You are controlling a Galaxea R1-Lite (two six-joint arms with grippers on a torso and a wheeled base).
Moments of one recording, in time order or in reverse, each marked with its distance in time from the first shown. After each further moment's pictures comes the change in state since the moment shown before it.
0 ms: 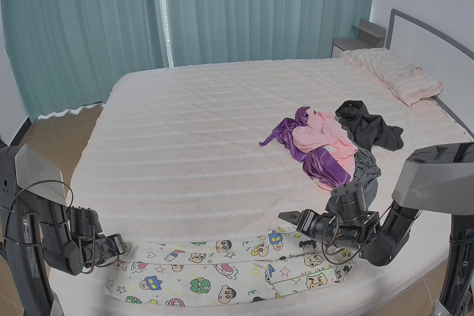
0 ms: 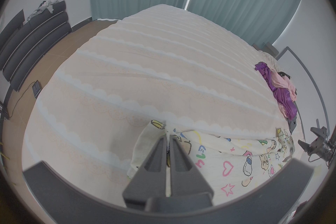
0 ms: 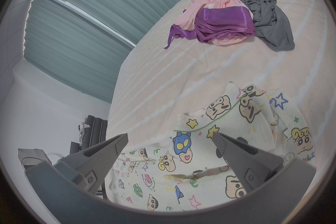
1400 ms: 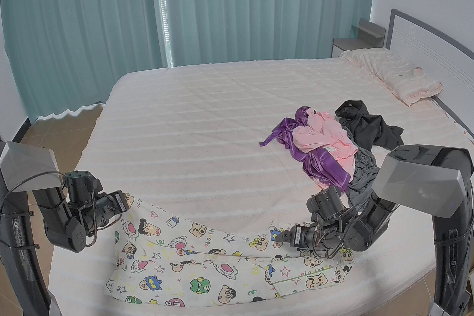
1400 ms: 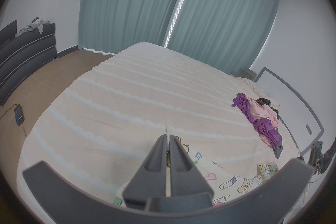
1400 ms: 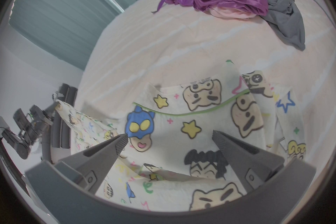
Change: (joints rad) left arm -0.034 -0.111 -0.238 -0.017 -0.026 -0.006; right arm -0.022 0.123 -0.282 0.509 0.014 -0.253
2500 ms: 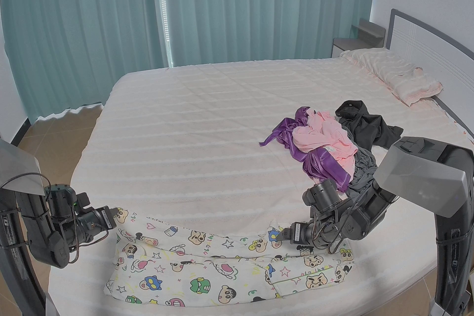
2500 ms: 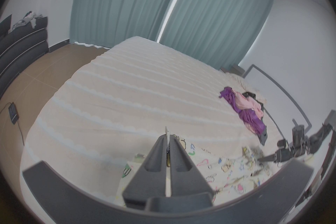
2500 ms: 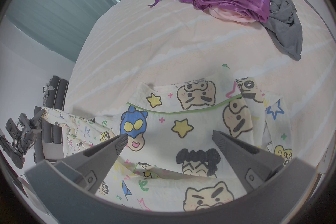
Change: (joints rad) left arm 0.108 -0.061 0.269 -0.138 -0.213 0.086; right arm -0.003 -0.012 -0.095 0.184 -0.018 -0.026
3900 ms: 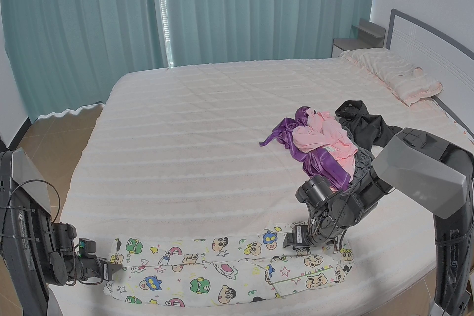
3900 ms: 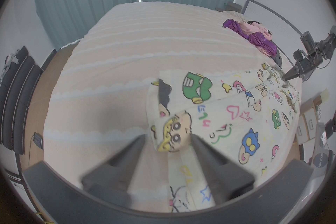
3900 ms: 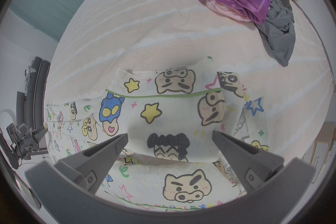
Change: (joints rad) left arm 0.134 0.252 0.189 -0.009 -0.025 0.538; right arm 0.004 0.001 -0.149 0.339 -0.072 -0.067
